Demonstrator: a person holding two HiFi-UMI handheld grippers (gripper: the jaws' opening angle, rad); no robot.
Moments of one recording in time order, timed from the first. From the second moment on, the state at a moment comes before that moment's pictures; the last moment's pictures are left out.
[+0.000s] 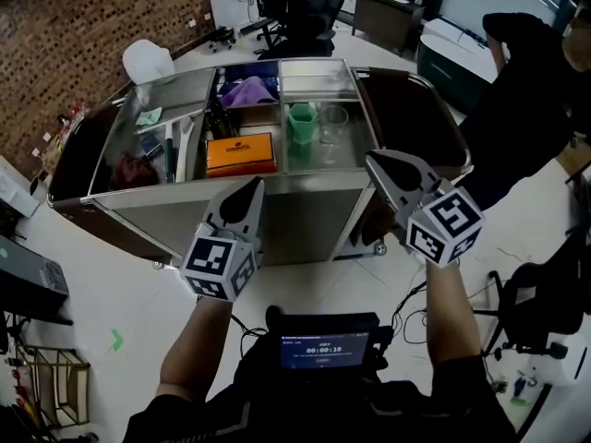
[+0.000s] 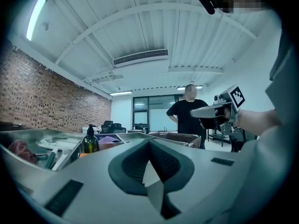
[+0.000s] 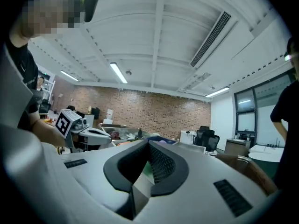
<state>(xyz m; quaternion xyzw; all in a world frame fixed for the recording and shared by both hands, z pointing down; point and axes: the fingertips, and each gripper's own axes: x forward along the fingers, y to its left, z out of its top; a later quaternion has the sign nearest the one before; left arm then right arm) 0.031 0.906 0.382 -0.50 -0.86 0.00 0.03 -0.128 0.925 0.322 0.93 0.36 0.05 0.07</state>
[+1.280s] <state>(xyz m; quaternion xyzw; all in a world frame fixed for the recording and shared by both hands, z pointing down) 0.083 0.802 0.404 -0.51 -0.86 -0.02 0.02 -0.141 0.819 0.368 0.88 0.47 -0.06 0.00</state>
